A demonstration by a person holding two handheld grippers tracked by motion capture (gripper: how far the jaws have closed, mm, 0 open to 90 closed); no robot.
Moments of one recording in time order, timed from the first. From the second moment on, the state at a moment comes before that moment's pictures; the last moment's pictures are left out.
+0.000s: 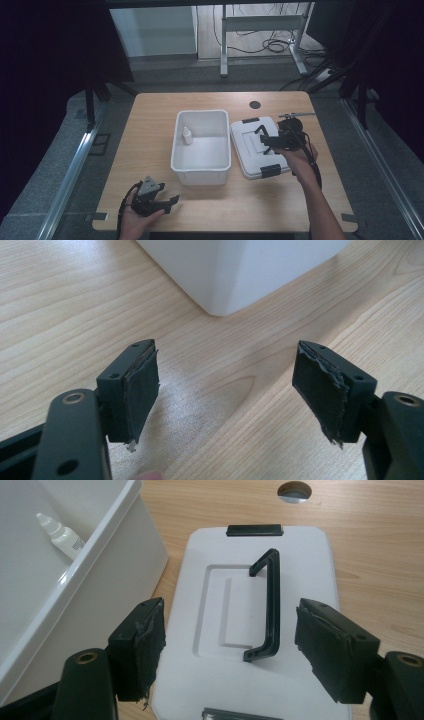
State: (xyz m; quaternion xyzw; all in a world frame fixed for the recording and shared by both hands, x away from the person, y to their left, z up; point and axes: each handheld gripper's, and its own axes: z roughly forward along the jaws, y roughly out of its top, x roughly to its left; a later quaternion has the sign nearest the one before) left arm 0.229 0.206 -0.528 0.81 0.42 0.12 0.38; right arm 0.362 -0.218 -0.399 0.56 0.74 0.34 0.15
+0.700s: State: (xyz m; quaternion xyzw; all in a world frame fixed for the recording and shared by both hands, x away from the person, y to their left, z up) left arm 0.228 0.205 -0.527 0.82 0.42 0.13 0.38; right arm 0.414 -0.215 -0.408 0.58 0.76 0.28 0.10
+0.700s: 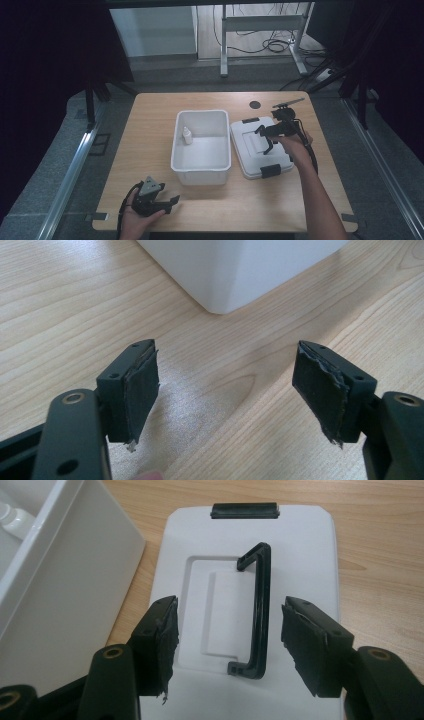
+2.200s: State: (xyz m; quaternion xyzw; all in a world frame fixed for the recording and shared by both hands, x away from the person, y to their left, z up) left arm 0.230 0.202 -0.531 0.82 0.42 0.12 0.37; right arm 0.476 -0.220 -0.452 0.60 0.78 0.17 0.01
